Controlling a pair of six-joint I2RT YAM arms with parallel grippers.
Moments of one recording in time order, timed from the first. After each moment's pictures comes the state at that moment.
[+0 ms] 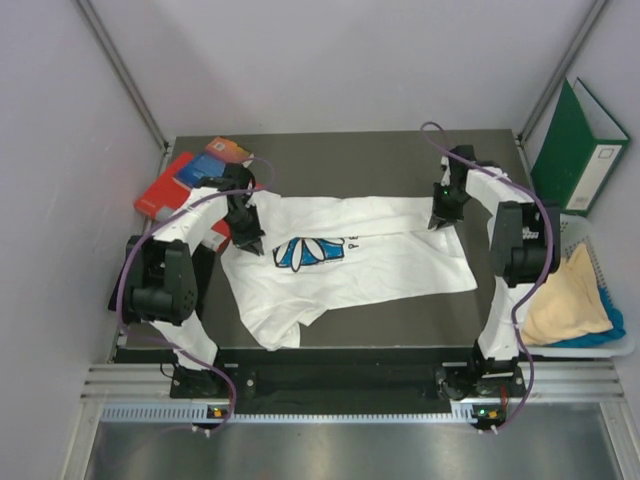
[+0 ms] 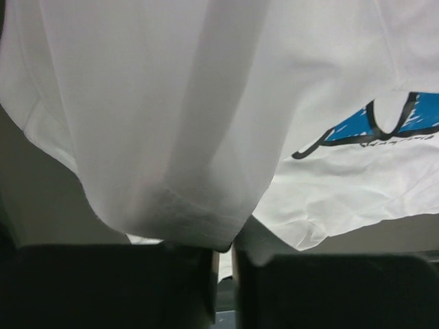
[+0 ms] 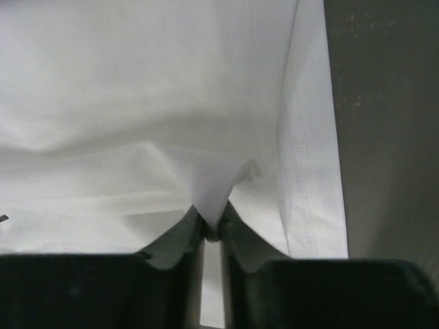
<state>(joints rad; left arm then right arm) -0.18 1.73 1.34 -0.95 0.14 -0.45 0.06 2.00 1.51 -0.77 -0.15 0.23</state>
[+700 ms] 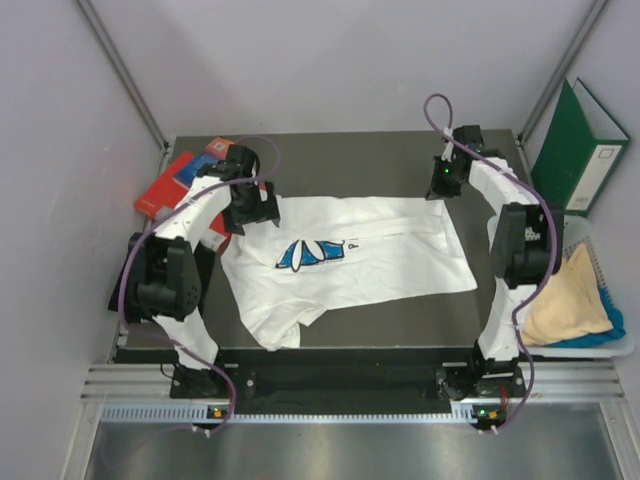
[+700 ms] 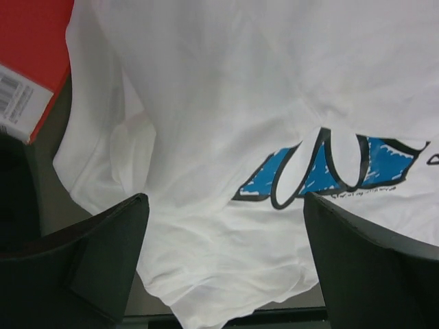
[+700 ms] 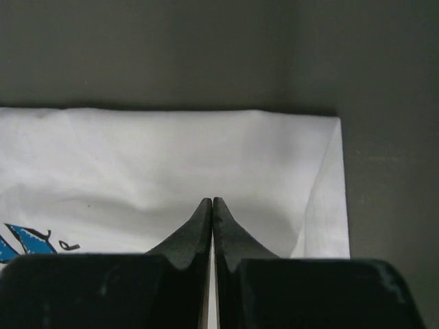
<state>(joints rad) -0.20 1.74 1.45 -0.89 0.03 -0.42 0.06 1.95 1.59 -0.64 -0.21 0.22</state>
